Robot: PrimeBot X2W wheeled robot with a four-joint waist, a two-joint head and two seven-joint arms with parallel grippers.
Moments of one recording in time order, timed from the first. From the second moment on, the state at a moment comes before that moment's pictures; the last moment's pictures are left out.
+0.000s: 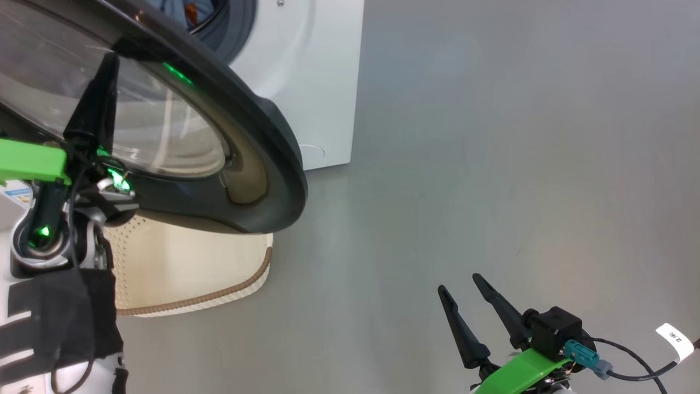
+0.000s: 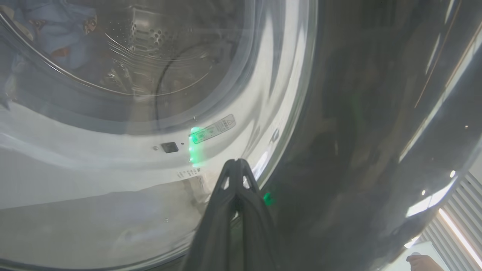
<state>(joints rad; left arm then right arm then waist) -0.71 0.02 0.18 0.34 -1.50 -0.12 0.35 -0.11 -0.07 0.24 0.26 0.28 0.13 -0.25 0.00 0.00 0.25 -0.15</state>
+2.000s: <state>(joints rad) -0.02 0.28 -0.09 0.10 -0.81 -0.10 -0.25 -0.03 -0.06 0.24 0.25 0.30 0.13 -0.25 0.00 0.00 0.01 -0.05</state>
